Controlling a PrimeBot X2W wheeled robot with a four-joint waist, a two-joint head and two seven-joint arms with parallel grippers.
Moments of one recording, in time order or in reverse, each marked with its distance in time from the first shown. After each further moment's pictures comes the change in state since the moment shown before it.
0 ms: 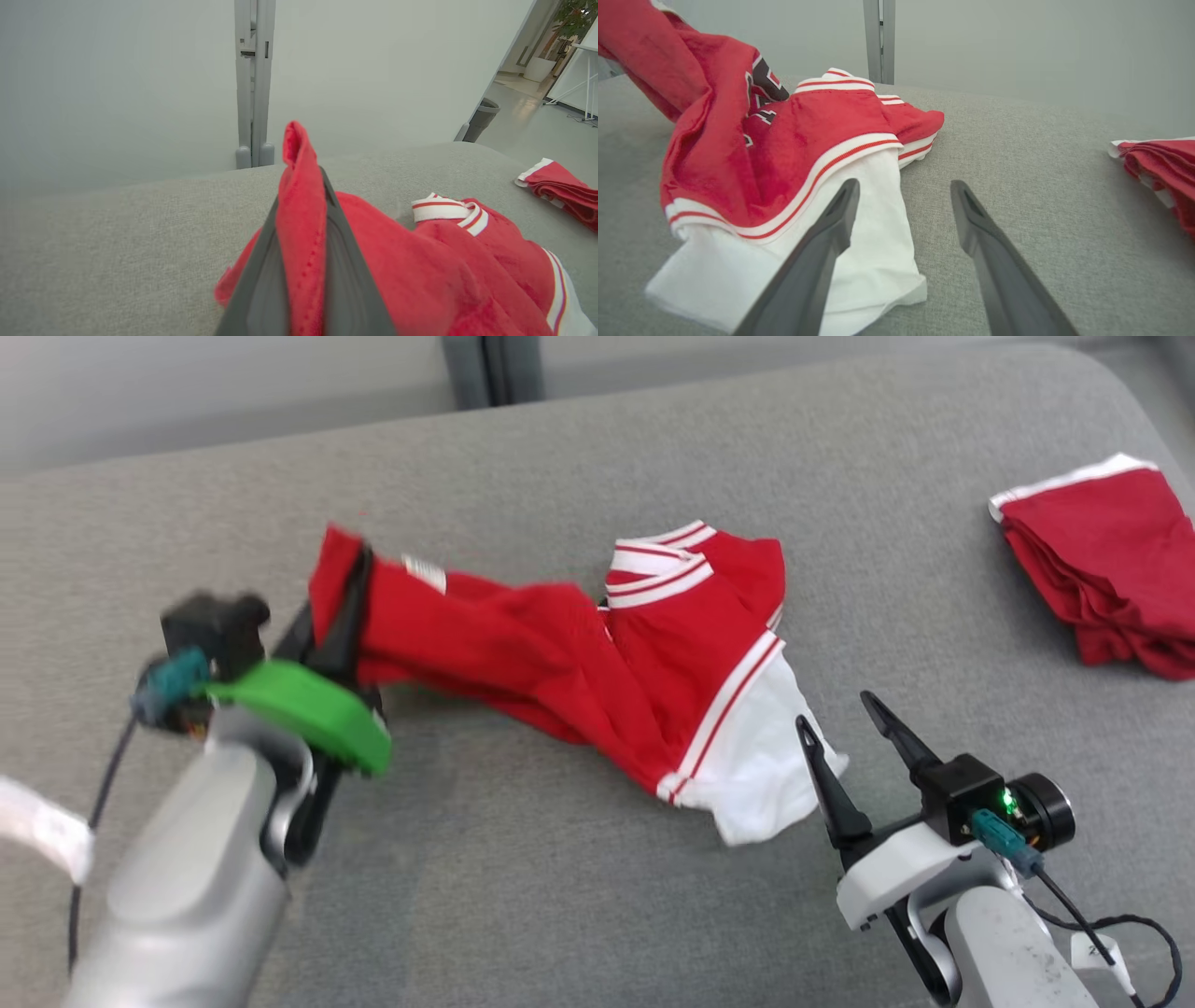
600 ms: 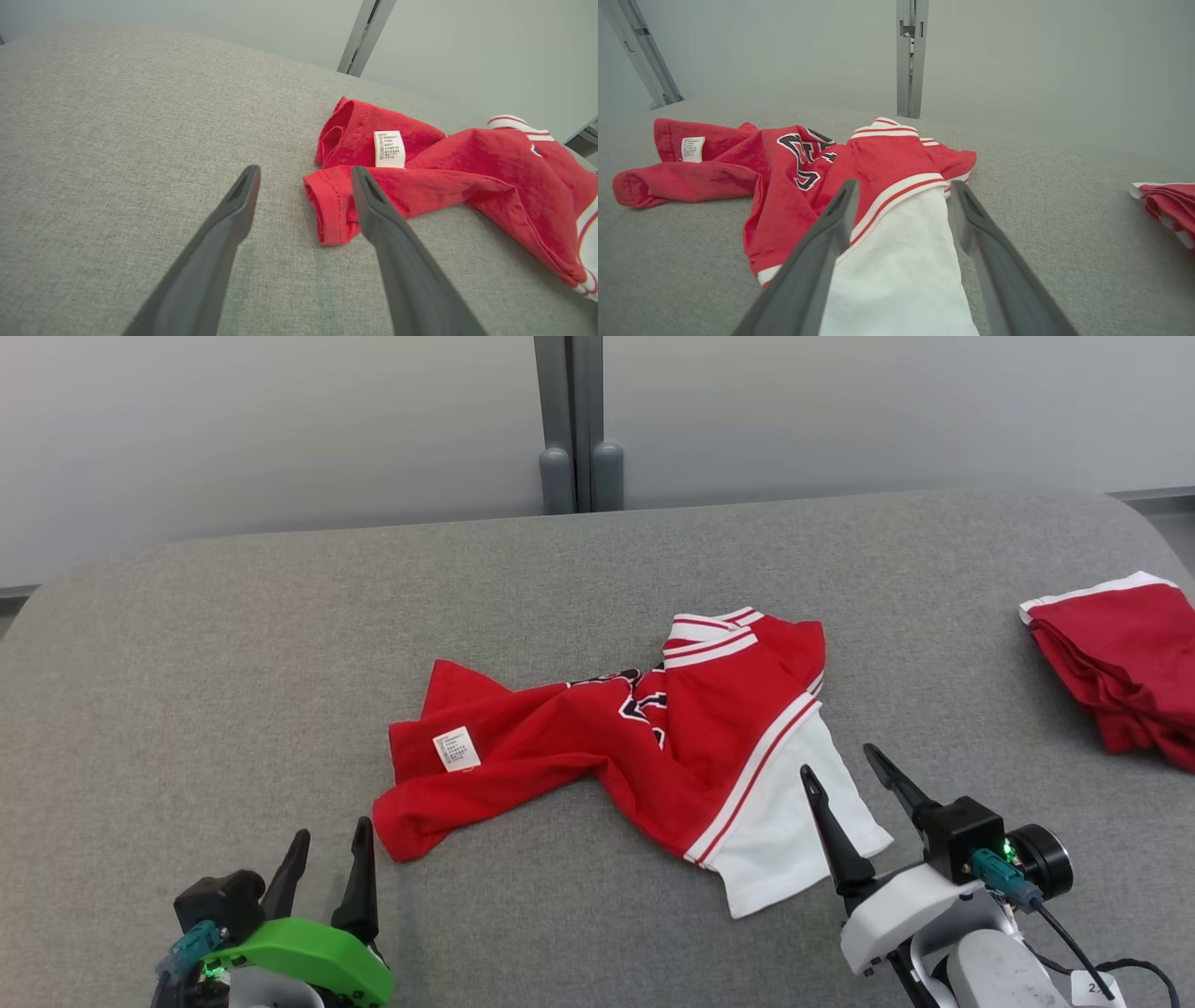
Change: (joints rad) left arm 0.507 -0.164 0.359 0.006 0.156 0.000 0.000; right arm 0.066 0.000 -0.002 0.037 0.035 0.000 0.000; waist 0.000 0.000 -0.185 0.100
